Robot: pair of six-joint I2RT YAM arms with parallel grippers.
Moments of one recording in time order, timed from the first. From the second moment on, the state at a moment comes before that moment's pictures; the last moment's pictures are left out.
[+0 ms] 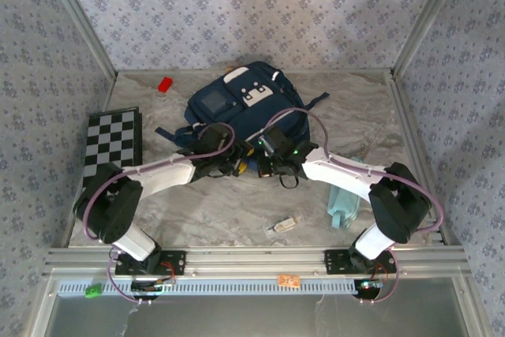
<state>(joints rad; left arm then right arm) -0.69 1.57 0.85 -0.02 0.23 -1.63 0.81 1.57 1.05 -0.47 0.06 0.52</state>
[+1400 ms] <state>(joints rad) -0.35 1.42 0.95 -0.38 0.33 -1.19 0.70 1.41 0.99 -0.58 0.09 0.39</state>
